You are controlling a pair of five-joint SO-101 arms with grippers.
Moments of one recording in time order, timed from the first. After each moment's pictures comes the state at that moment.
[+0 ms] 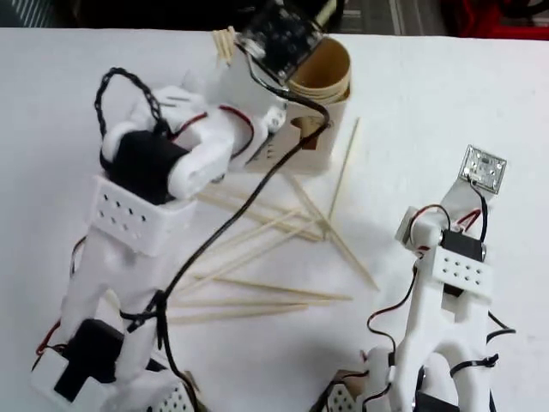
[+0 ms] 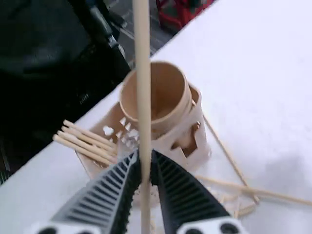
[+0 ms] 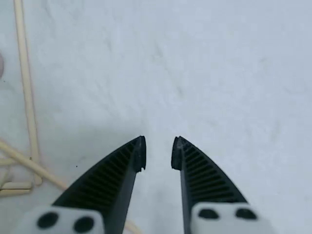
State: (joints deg) left arm 24.0 -9.6 -27.3 77.3 -18.4; right arm 16.8 -33.1 54.2 47.1 -4.4
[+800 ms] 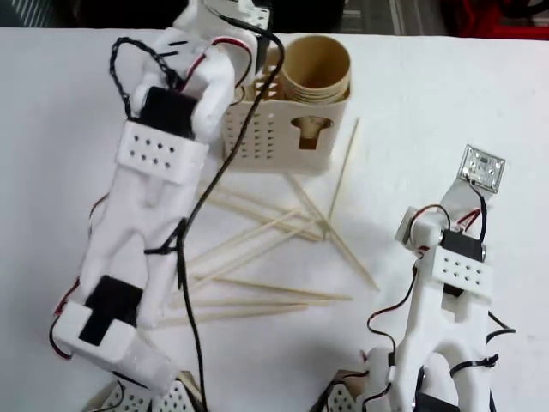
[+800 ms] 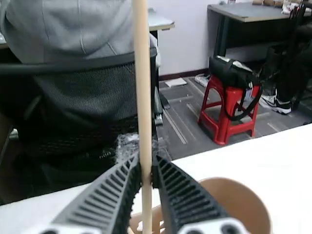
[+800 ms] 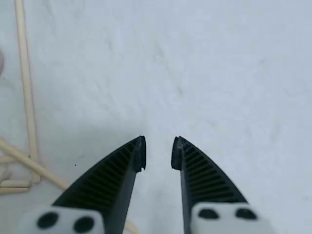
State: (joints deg) left arm 14.3 6.0 -26.5 43.0 -0.4; right arm 16.8 -33.1 54.2 47.1 -3.3
